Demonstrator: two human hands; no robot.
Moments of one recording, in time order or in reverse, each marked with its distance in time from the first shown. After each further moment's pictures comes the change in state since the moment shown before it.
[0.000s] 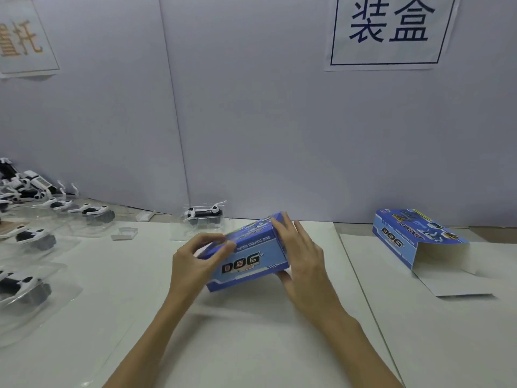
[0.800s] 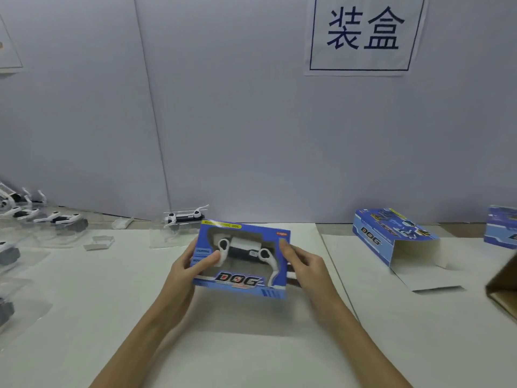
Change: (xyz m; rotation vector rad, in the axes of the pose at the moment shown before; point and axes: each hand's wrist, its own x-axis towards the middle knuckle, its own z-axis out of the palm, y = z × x) left_hand 0.000 -0.010 0.006 -0.500 -0.349 -0.319; right_hand 0.002 0.013 -0.017 0.928 0.052 0.746
